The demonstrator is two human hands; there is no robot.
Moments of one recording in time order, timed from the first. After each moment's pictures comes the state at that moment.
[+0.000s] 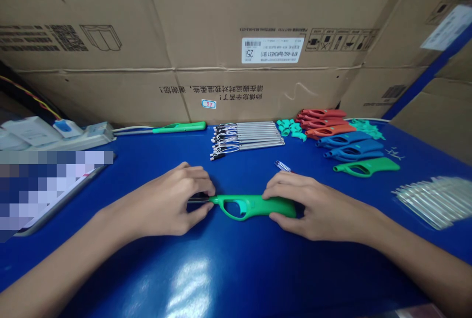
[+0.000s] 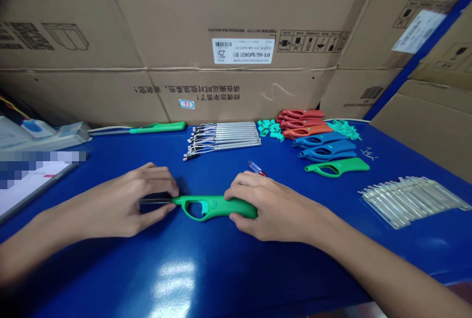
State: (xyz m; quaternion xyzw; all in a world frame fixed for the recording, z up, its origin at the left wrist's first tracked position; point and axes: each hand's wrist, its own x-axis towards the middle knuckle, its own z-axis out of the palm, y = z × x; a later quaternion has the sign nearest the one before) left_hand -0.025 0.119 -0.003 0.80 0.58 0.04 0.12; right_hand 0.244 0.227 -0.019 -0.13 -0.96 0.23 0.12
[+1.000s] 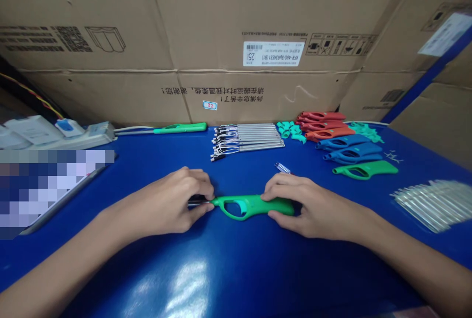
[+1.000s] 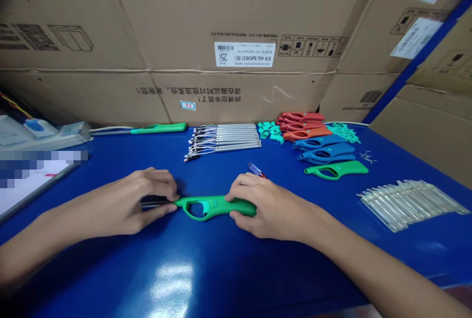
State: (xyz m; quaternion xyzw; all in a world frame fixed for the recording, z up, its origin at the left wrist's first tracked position) left_hand -0.025 0.119 -0.004 0.81 0.56 0.07 0.13; right_hand 0.244 0.231 -0.024 -0.14 -0.95 0.25 0.10
